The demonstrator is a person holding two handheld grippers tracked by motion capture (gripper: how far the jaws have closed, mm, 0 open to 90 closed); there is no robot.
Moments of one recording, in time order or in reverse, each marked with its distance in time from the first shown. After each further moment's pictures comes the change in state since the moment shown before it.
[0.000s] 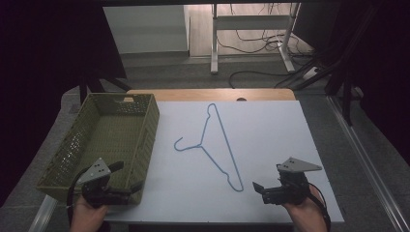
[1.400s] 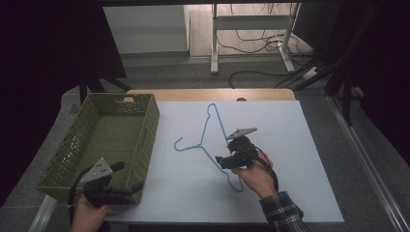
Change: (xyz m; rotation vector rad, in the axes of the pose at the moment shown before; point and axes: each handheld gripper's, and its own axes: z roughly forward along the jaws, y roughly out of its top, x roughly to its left) left arm 0.003 -0.003 0.004 0.017 0.010 0.006; right arm 0.026 0.081 0.122 0.165 0.054 -0.068
